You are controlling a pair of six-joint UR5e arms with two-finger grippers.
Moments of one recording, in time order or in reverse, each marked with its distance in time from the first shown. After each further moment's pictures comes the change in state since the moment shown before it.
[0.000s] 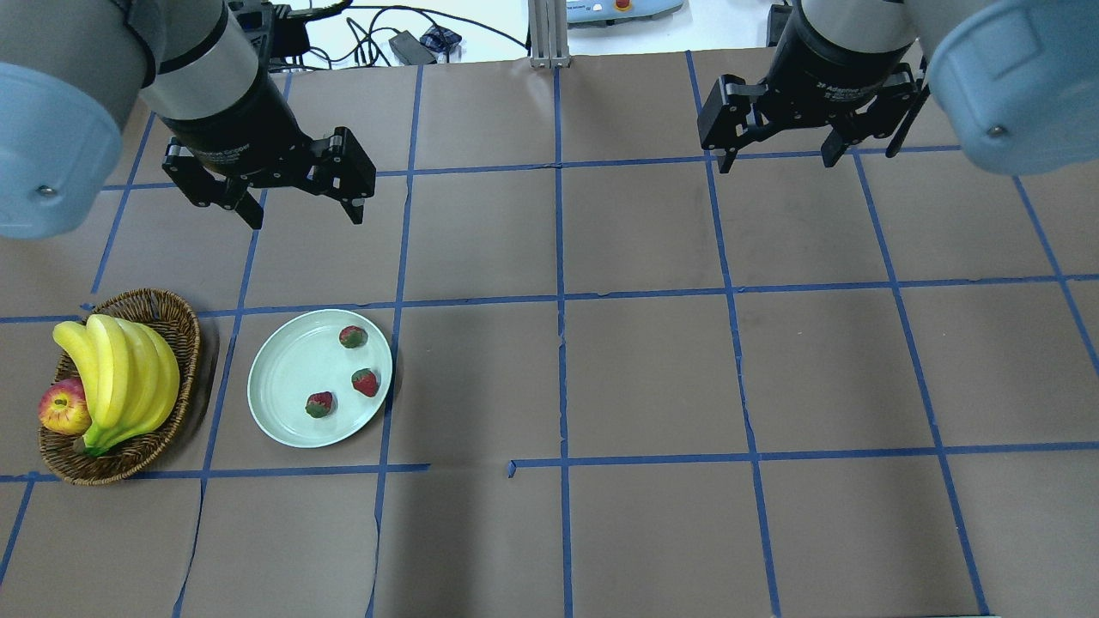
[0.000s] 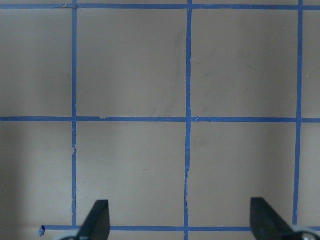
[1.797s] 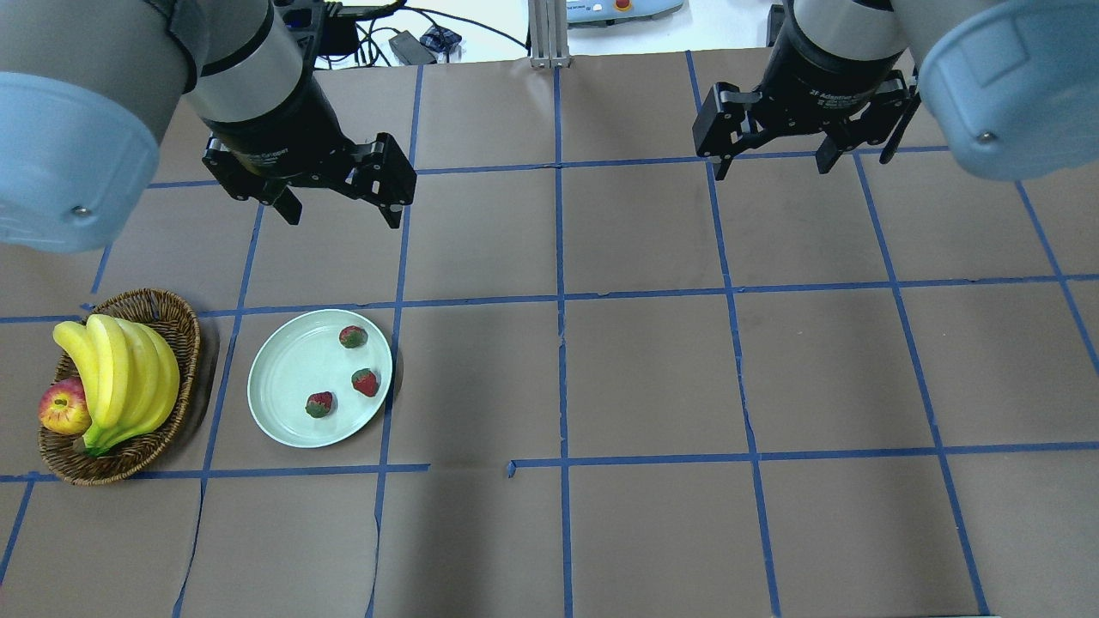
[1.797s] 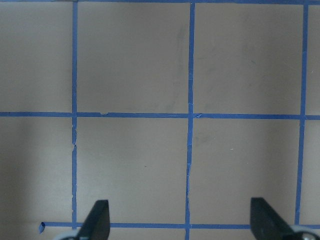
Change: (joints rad) left arm -0.068 -0.001 0.012 0.006 -0.014 0.047; right arm 0.006 0.002 0.014 0.000 0.000 0.000
